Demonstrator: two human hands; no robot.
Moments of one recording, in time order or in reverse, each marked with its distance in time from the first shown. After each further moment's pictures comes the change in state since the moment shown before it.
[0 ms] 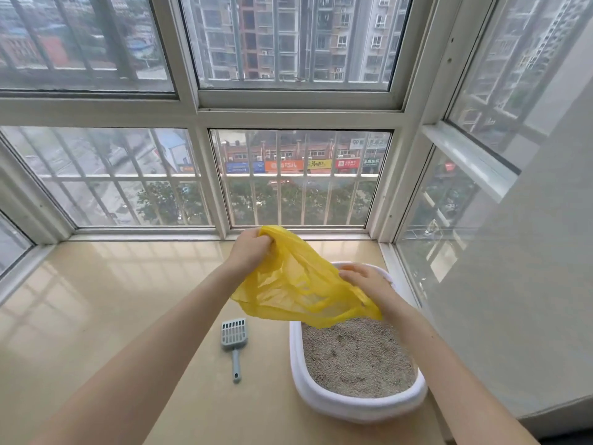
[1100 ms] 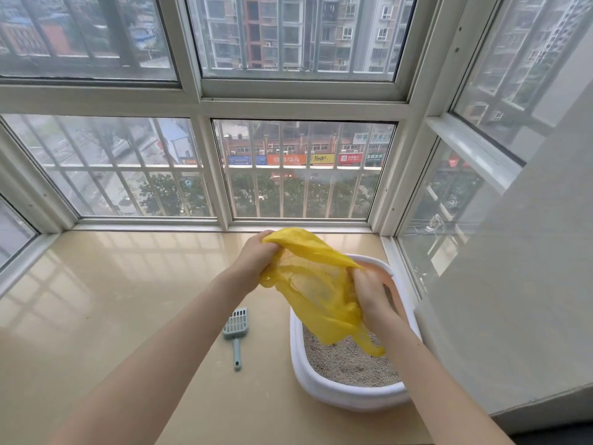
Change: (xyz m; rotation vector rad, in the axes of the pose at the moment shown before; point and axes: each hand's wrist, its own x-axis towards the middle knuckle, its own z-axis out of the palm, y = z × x) left_hand -0.017 -0.020 0.021 -0.361 -0.141 -0.082; right_hand -0.016 0.009 0.033 0.197 0.234 0.116
